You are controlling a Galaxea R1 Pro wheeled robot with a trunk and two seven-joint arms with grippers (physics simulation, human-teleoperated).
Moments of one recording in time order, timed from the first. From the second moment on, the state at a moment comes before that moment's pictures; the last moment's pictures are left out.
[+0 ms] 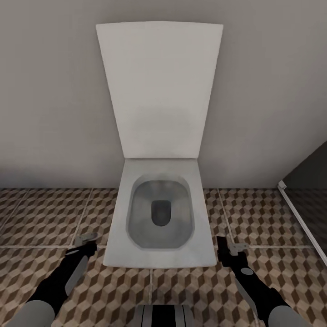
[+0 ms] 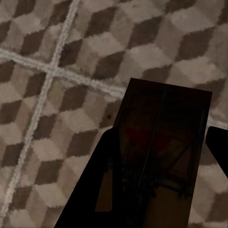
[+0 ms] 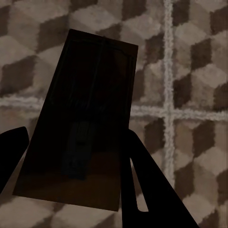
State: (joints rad) left arm -0.53 0.16 -0.09 -0.81 0.38 0.35 0.40; right arm -0.55 -0.15 0.24 -0.53 -0.14 -0.02 -0.14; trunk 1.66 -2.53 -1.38
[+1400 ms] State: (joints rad) left arm -0.53 0.15 -0.07 -0.80 0.38 0.24 0.40; right arm -0.55 -0.15 0.20 -0.52 -0.14 -0.10 -0.14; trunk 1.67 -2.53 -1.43
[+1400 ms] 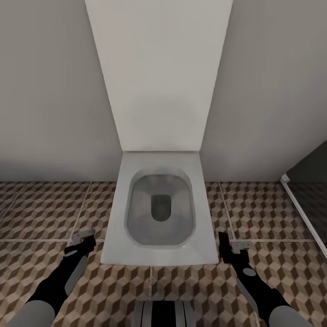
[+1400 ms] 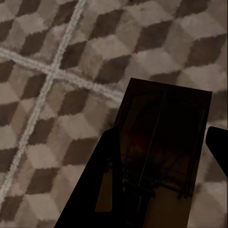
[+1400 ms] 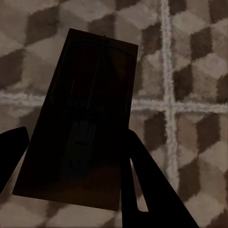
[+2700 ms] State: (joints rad) left arm -0.53 0.16 -0.07 -0.80 0.38 0.23 0.40; right arm -0.55 -0.15 0.20 -0.52 -0.14 -0.11 -0.14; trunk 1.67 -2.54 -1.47
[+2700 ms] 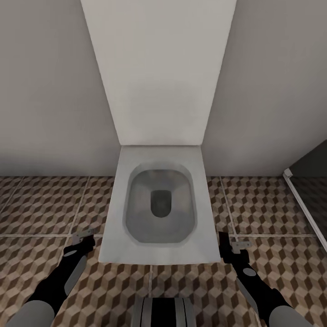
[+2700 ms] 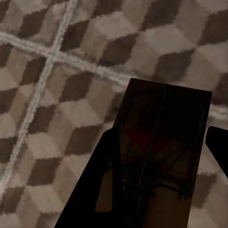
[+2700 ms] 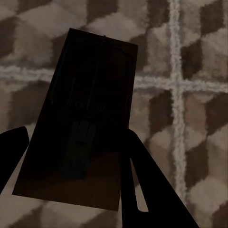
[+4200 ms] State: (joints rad) left arm -0.53 0.14 -0.07 -0.80 0.38 0.23 0.40; right arm -0.55 -0.14 0.21 -0.52 -0.14 -0.10 -0.14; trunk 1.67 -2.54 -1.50
